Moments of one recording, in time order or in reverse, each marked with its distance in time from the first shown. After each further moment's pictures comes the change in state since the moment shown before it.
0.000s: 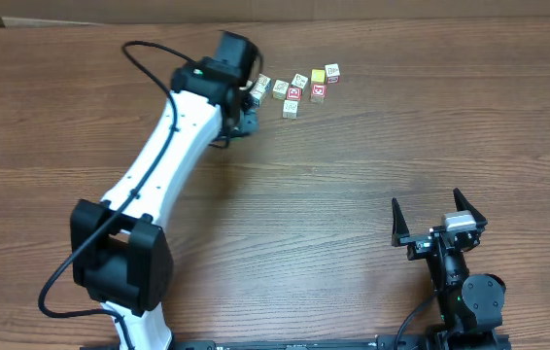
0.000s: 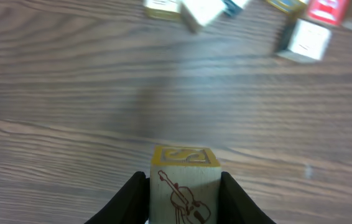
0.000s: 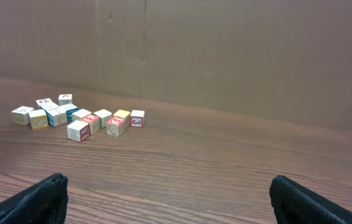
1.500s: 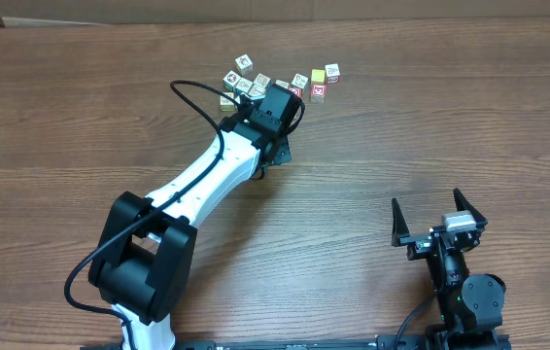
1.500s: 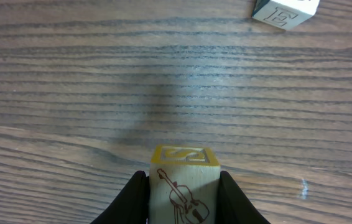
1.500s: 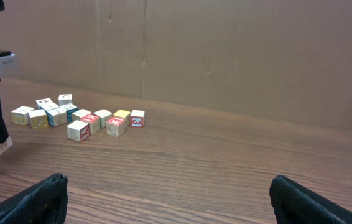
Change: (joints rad) left arm -0.136 0.000 -0.323 0.385 -0.069 -0.150; right arm 0.000 0.000 0.000 -0.001 0.000 0.000
